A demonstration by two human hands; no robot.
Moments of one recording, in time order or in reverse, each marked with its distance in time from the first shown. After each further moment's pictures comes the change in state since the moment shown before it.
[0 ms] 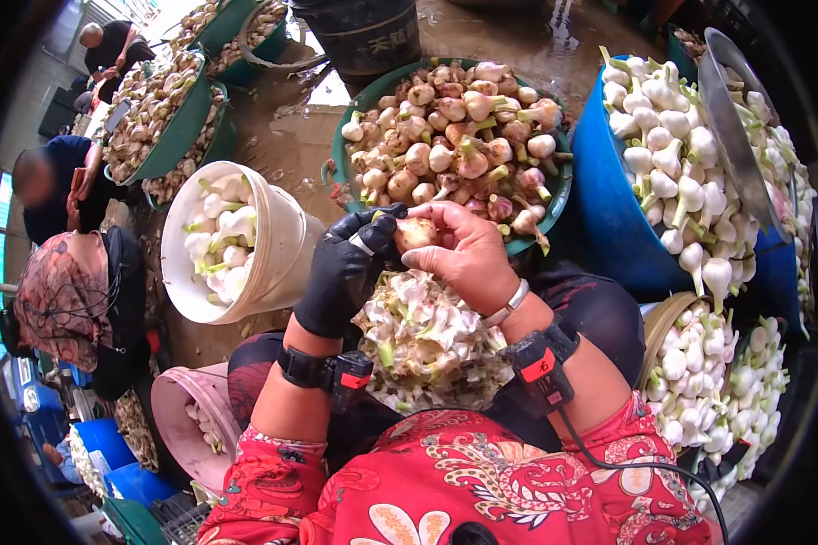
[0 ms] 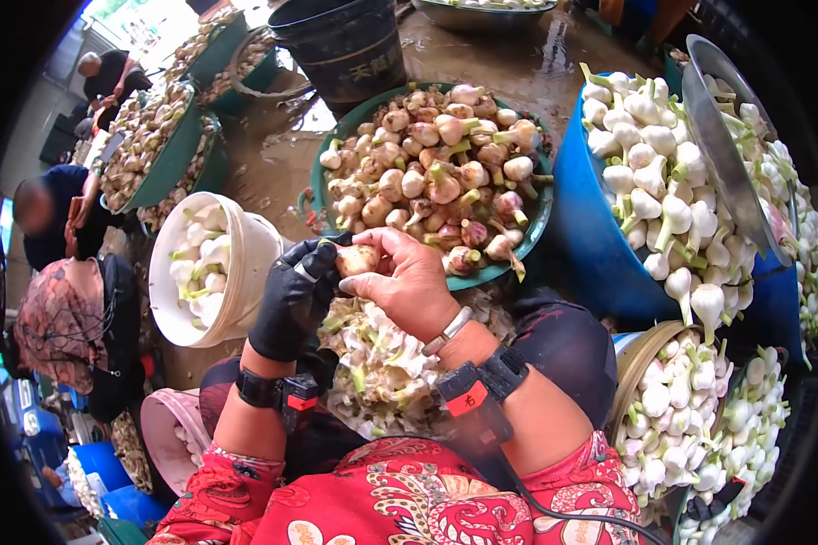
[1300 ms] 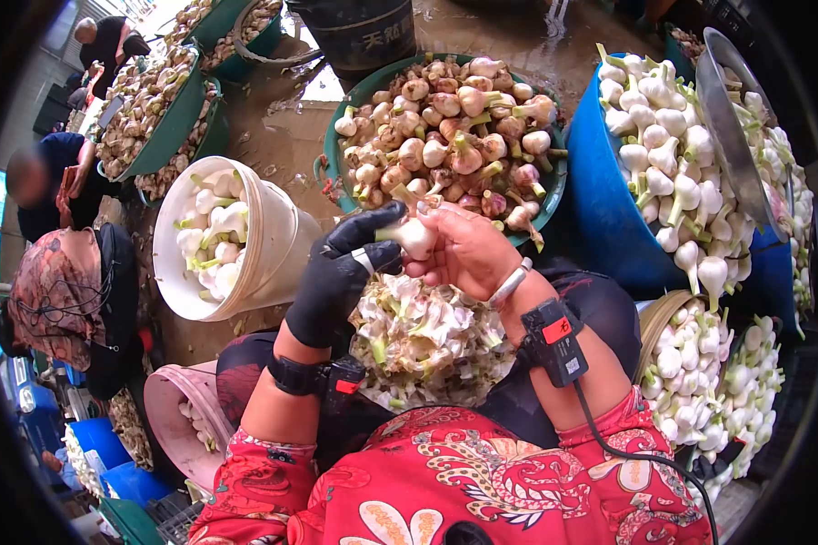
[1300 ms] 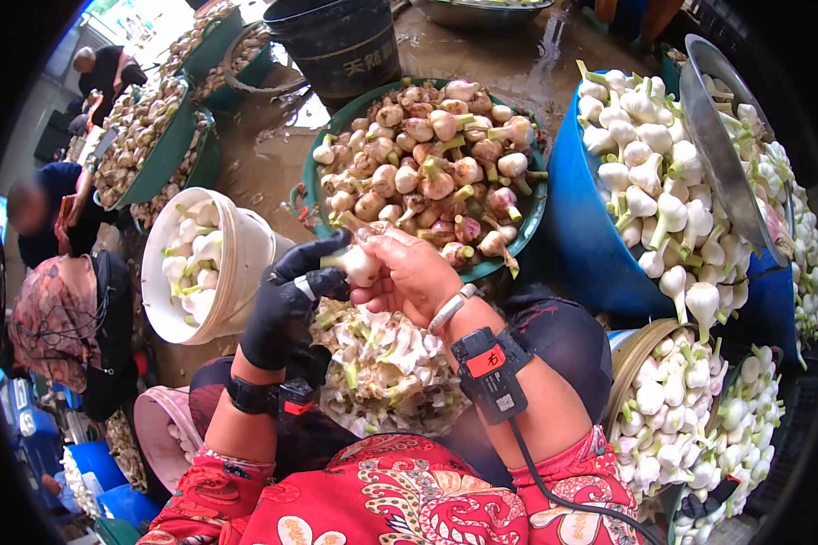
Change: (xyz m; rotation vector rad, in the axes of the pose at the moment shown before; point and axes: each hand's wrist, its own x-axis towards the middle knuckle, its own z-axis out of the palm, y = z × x) left_hand -0.009 0.000 0.003 -0.279 0.014 -0.188; right_hand 0.008 -0.002 -0.023 0.295 -0.051 0.555
